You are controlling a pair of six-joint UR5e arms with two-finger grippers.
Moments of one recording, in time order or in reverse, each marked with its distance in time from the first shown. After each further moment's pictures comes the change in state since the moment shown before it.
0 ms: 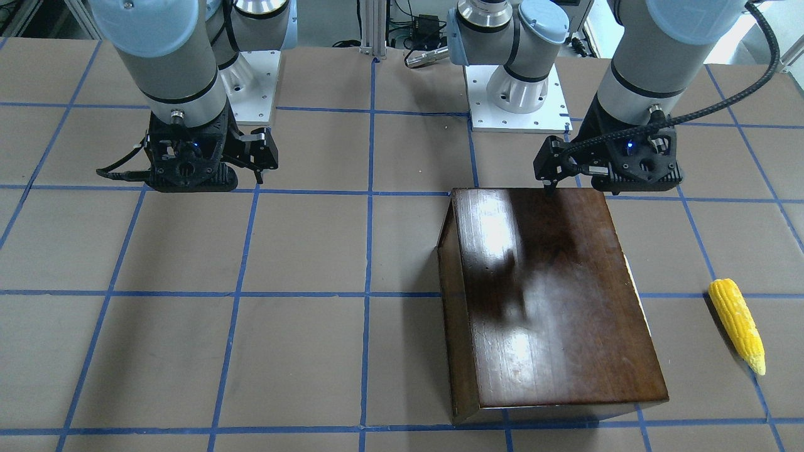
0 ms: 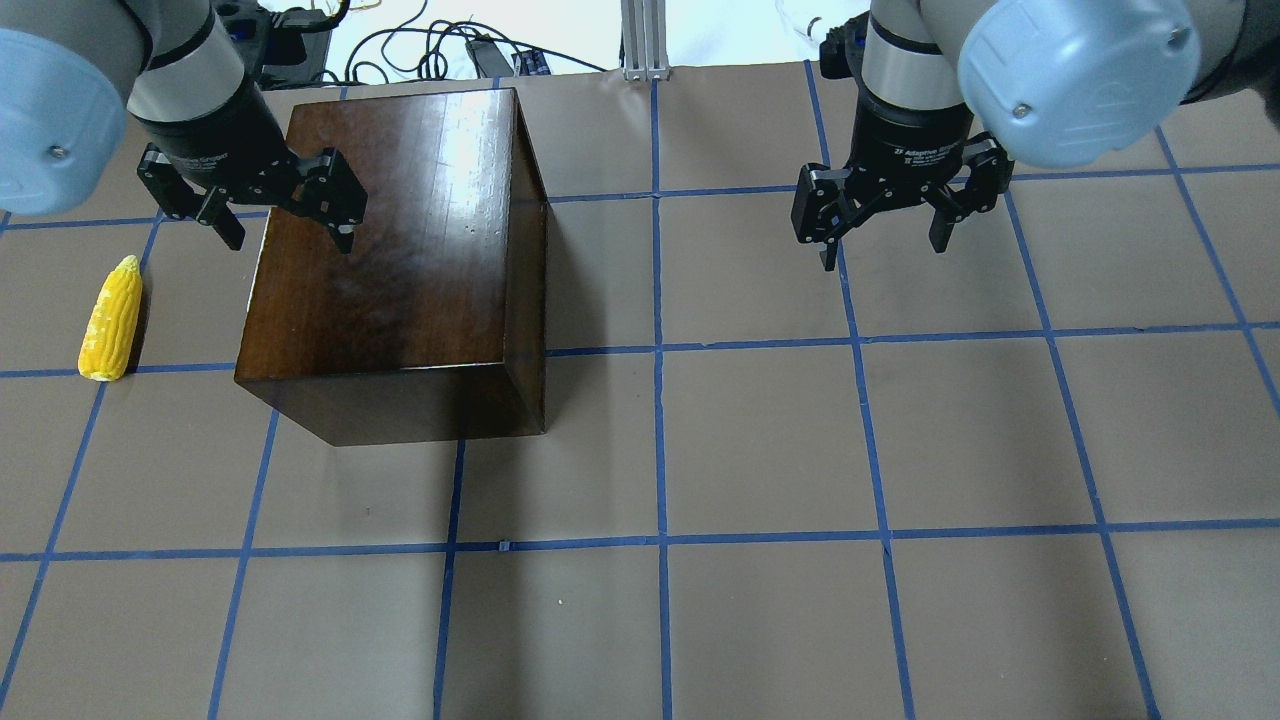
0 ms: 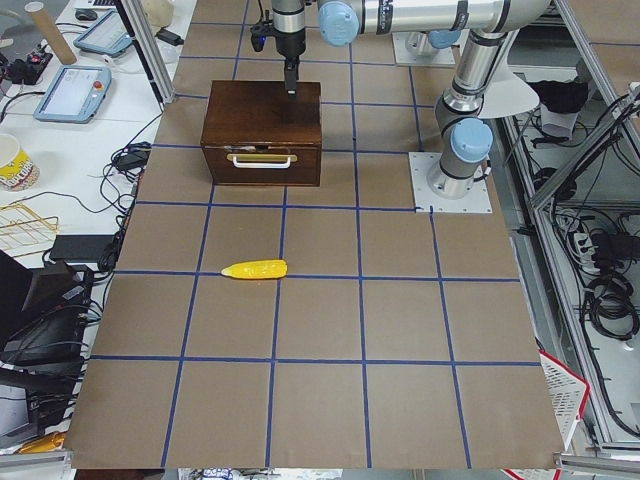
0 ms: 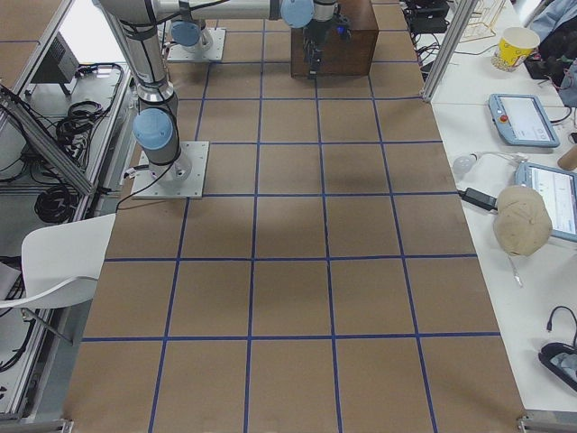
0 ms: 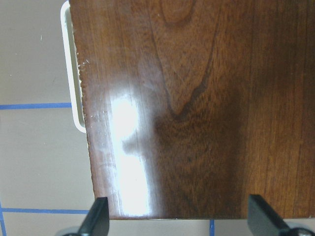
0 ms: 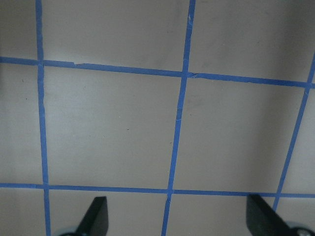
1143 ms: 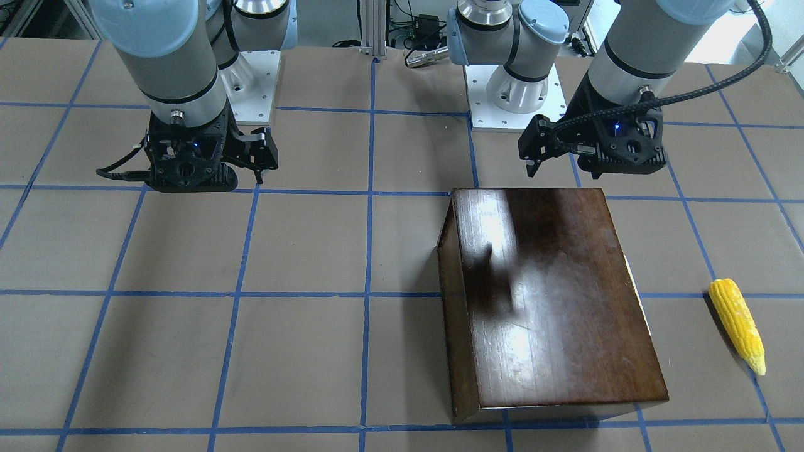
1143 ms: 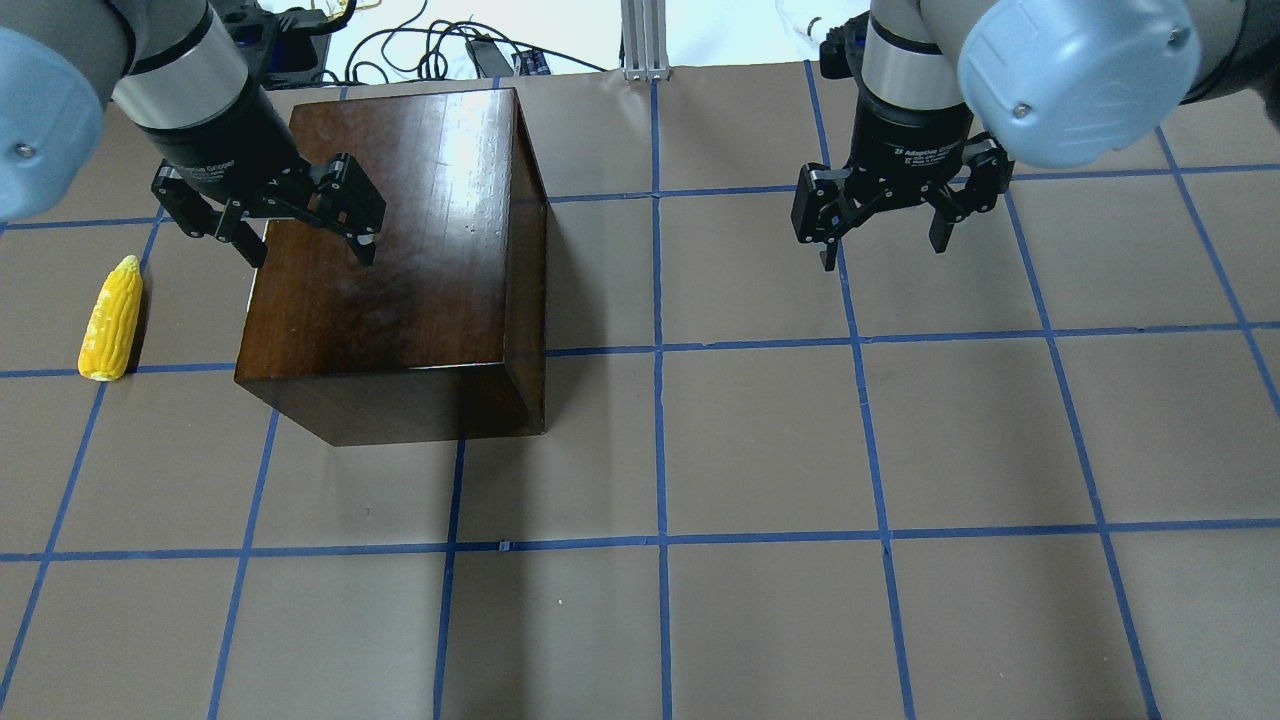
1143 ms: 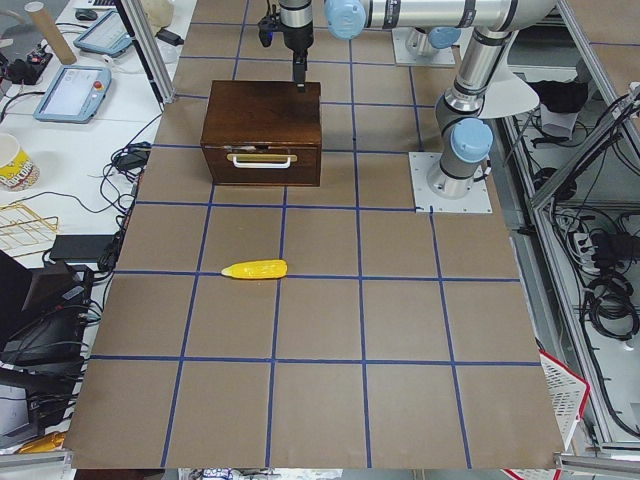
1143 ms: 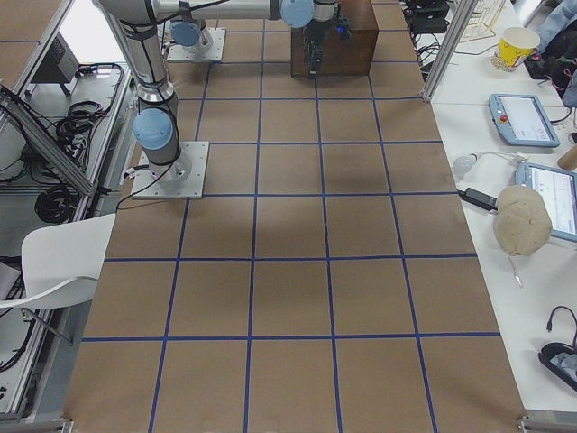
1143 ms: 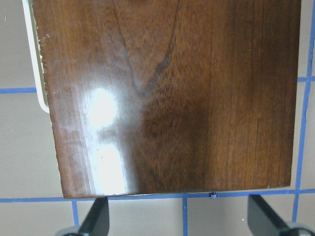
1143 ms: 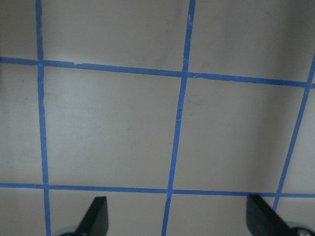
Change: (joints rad) left arm -0.005 0.032 0.007 -0.077 -0.066 -0.005; right arm 0.000 0.000 0.000 0.000 0.000 0.000
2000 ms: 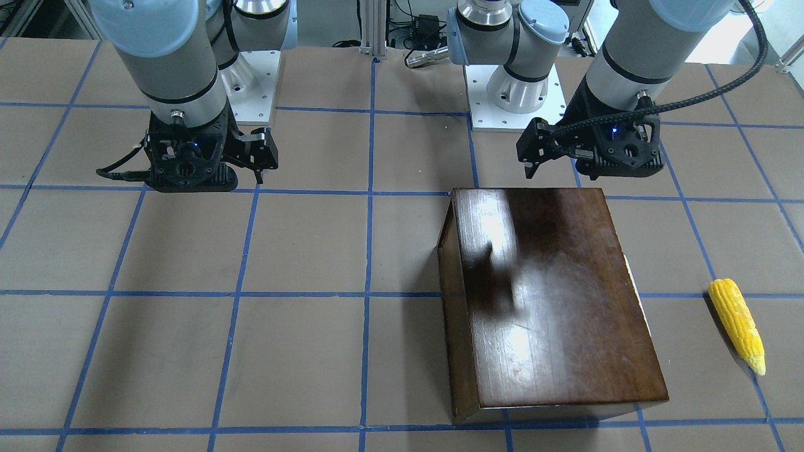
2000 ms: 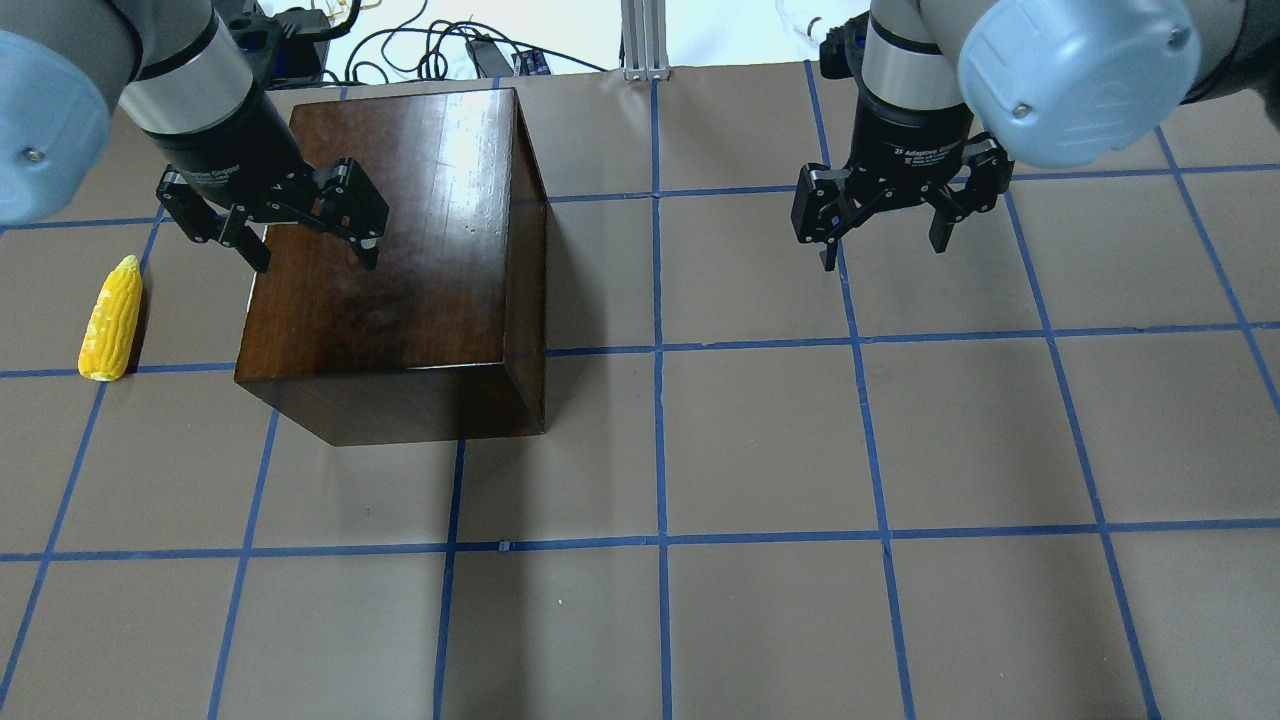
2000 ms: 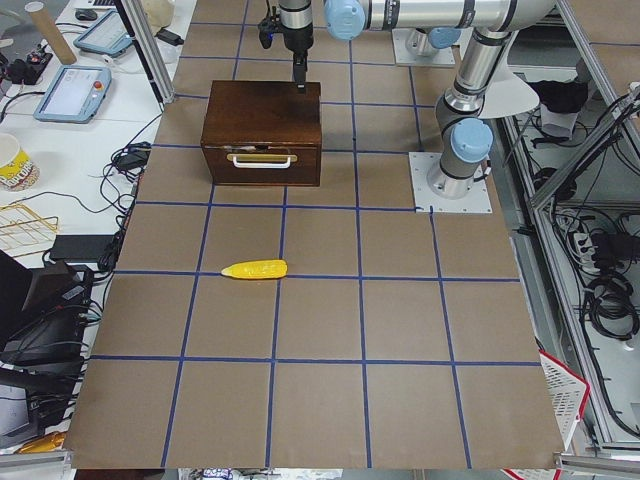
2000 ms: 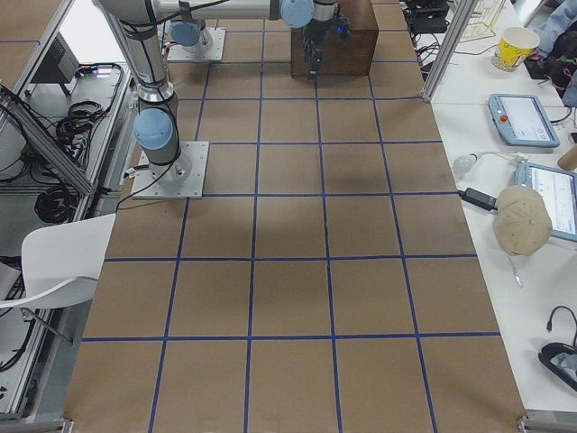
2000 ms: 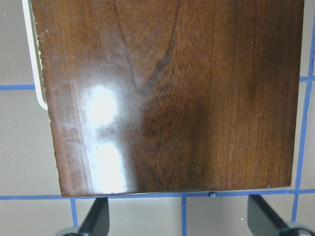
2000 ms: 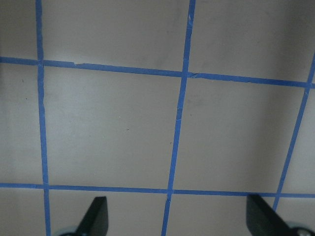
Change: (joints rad) left arm -0.001 -0.003 -0.009 0.001 -0.011 -0.008; right arm 0.000 0.000 0.000 0.000 0.000 0.000
